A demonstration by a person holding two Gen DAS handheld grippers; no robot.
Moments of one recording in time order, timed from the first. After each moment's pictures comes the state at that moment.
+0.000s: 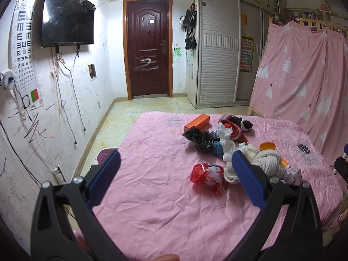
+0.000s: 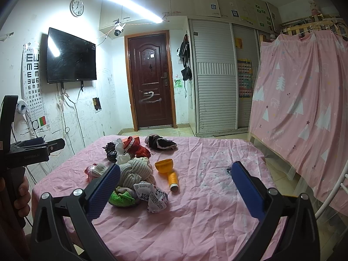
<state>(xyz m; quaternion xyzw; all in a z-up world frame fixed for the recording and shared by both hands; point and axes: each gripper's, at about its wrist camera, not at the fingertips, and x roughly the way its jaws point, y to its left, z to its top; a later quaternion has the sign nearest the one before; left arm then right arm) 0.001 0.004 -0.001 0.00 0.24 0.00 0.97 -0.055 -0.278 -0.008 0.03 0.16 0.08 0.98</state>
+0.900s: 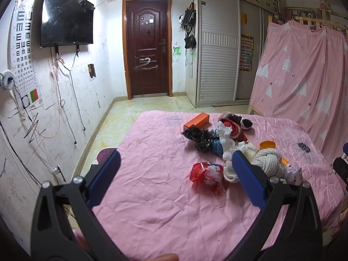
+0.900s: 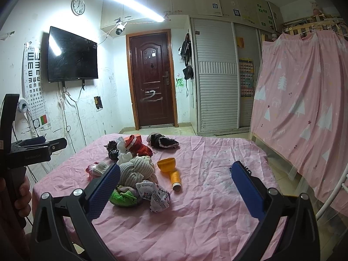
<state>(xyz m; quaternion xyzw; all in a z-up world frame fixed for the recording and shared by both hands) -0.002 0.011 -0.001 0.00 0.24 0.00 0.97 -0.054 -0.276 -0.013 0.02 0.17 0.08 0.98</state>
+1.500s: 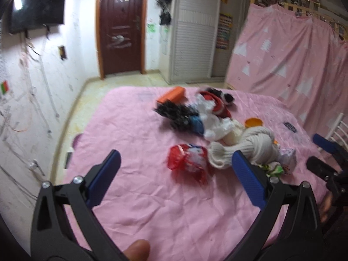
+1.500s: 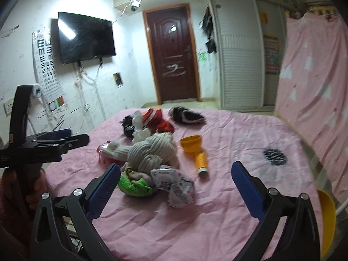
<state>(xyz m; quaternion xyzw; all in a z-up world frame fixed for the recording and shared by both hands) 0.038 -0.001 -0.035 -0.01 0.33 -0.11 0.94 -0.006 -0.259 -0.040 0.02 0.26 0.18 0.95</state>
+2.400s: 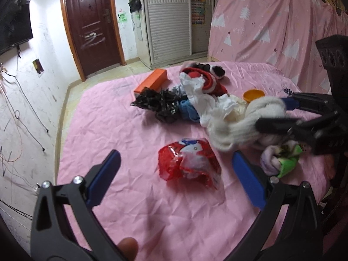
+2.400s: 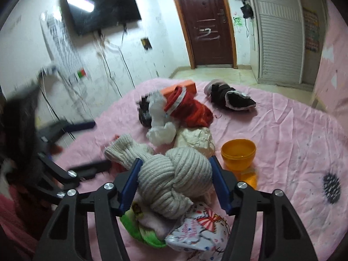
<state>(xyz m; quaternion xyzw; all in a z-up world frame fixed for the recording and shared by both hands) 0.076 -0.019 -0.055 0.08 0.38 -0.16 0.91 0.089 -0.223 -0.054 0.03 0.37 0.30 0.88</state>
